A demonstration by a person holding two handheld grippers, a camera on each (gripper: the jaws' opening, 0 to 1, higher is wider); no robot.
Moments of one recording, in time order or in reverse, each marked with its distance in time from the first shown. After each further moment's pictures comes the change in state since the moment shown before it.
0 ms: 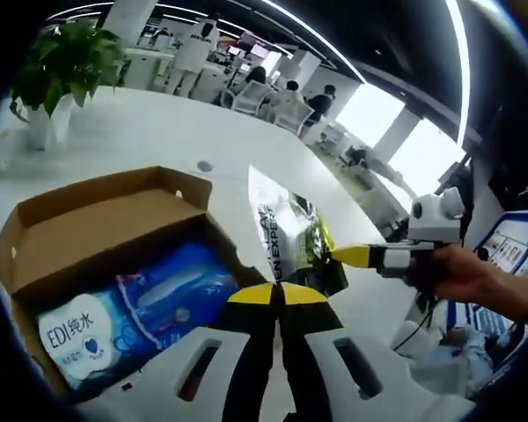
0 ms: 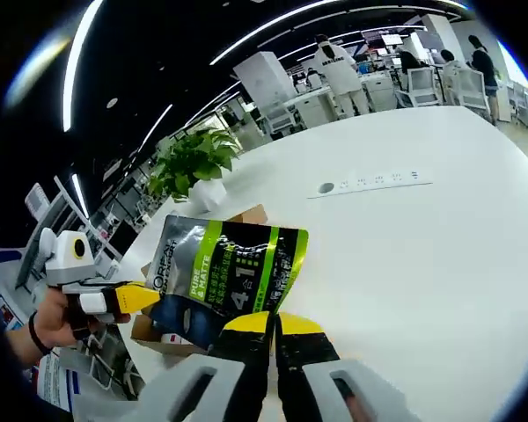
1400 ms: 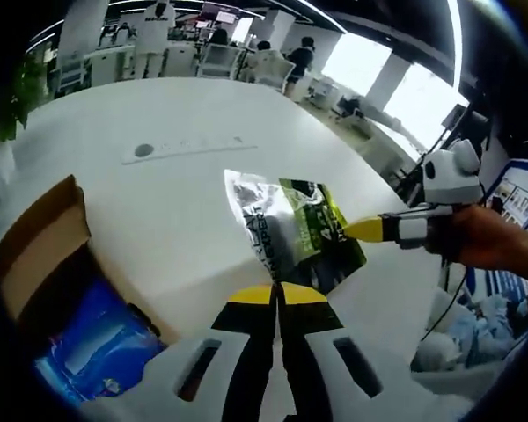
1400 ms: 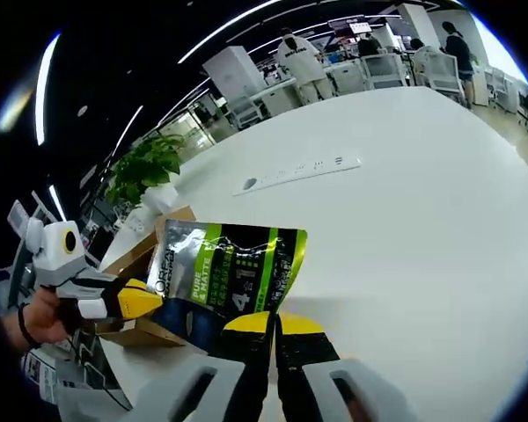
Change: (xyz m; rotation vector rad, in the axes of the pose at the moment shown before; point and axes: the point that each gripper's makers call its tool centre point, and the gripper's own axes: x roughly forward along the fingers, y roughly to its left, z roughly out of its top) left arm 0.133 -0.024 -0.013 0.188 0.202 0.040; right arm -0.002 -0.125 0.006 0.062 0.051 -0.096
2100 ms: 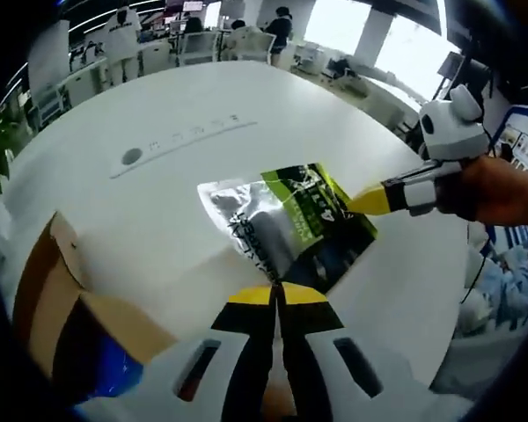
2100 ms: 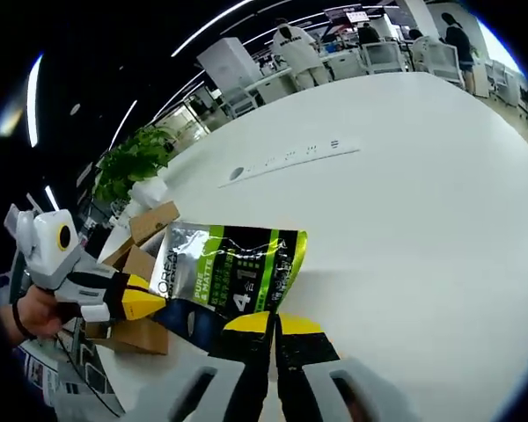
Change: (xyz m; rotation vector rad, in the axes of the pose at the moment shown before) left arm 0.035 0.027 -0.008 0.219 0.139 0.063; right arm 0.037 -0.017 -0.003 0.023 0.045 -0.003
